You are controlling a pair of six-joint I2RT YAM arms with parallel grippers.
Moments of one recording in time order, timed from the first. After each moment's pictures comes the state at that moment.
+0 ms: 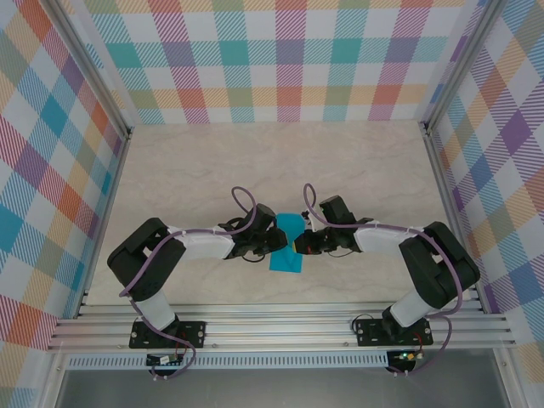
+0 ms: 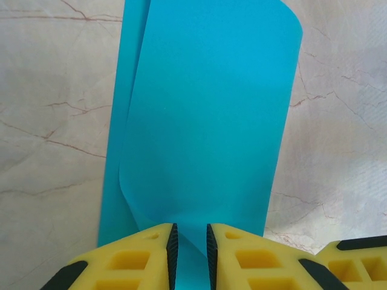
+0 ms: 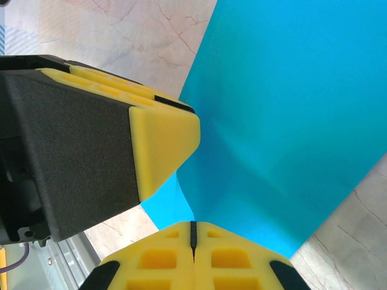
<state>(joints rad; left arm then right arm) -0.80 1.71 0.81 0.02 0.14 -1.00 0.56 1.57 0.67 -0.09 -0.64 0.44</state>
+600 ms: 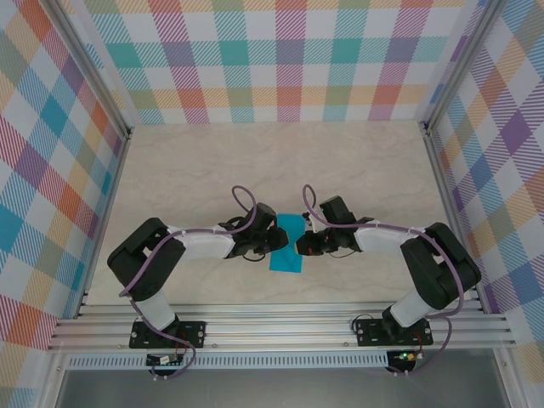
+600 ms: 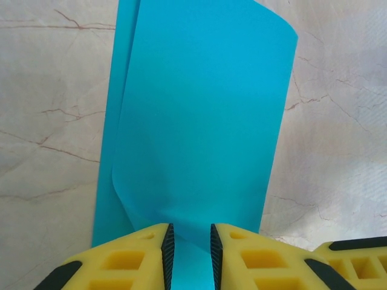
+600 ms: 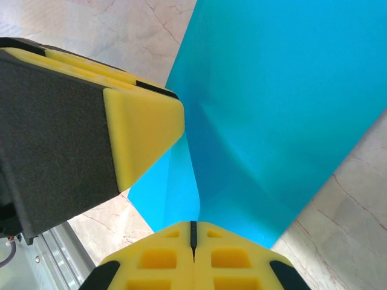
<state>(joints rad) -0.80 1.71 0.83 0.01 0.13 -1.00 0.56 1.55 0.68 -0.15 -0.61 0.41</state>
